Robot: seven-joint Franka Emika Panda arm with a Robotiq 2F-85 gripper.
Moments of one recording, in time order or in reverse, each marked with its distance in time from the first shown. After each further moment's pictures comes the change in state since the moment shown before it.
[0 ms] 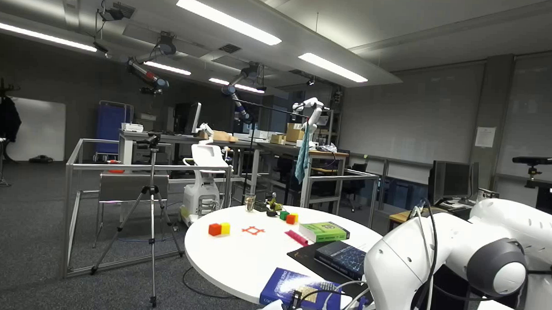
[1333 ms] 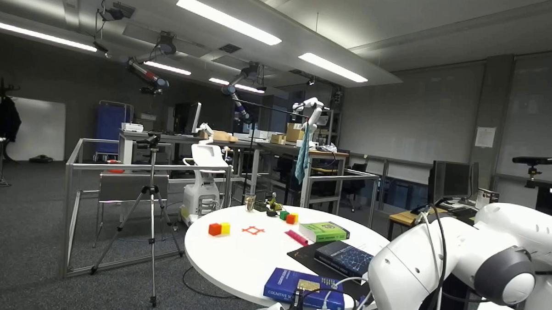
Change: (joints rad) arm 0.052 0.024 -0.044 0.015 -0.021 -0.111 -0.117
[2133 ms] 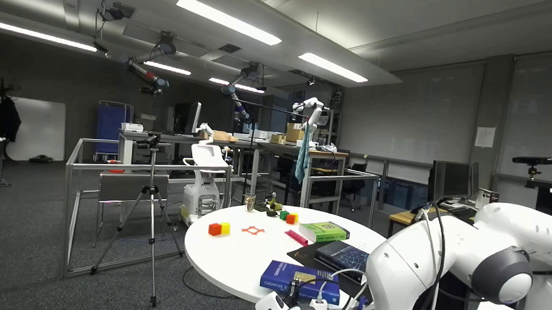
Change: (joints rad) arm -0.002 -0.001 -0.034 0.046 0.005 -0.003 -0.027
